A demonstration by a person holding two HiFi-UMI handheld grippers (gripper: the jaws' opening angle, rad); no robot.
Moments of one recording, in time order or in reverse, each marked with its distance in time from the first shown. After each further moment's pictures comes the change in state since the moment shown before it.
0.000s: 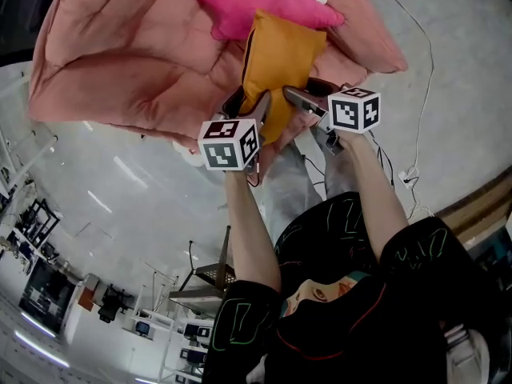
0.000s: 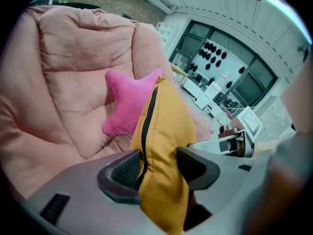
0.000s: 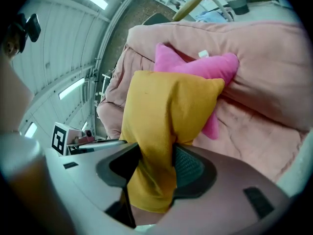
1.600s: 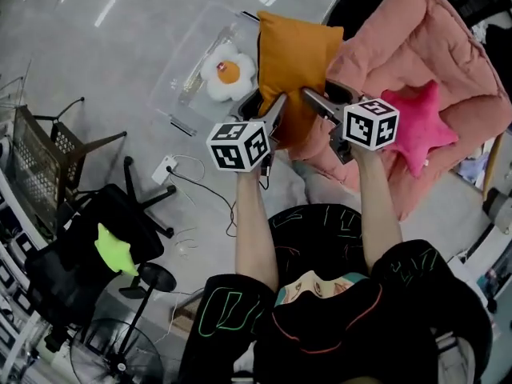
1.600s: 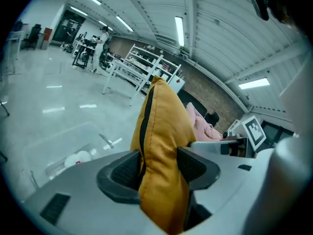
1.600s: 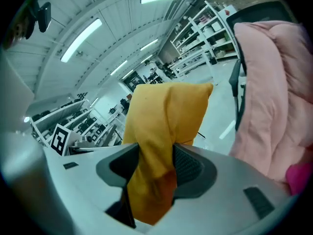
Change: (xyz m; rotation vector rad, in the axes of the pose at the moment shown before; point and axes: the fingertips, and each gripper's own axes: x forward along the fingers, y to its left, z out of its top) left arm -0.351 0.114 -0.240 -0.888 -0.924 0.521; right arm 0.138 0.352 -0.224 -0.964 0.695 0.417
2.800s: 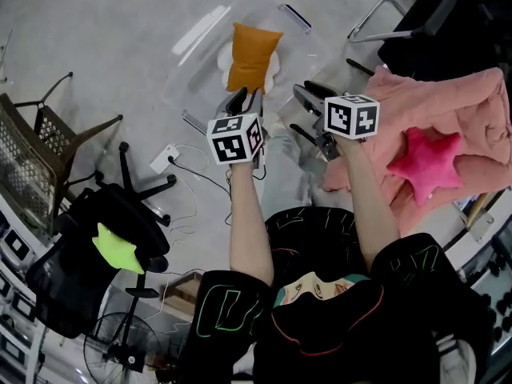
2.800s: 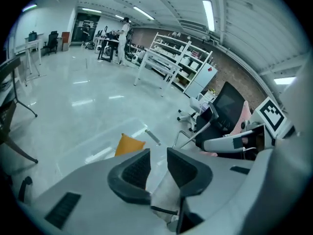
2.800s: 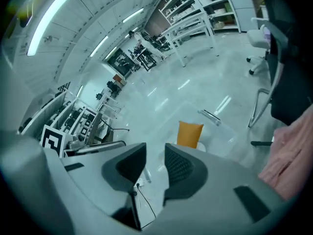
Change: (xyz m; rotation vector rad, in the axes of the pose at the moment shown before) left arm 0.018 0.276 0.033 -0.106 0.150 0.307; right arm 0.261 0.000 -0.008 0.119 0.310 -0.080
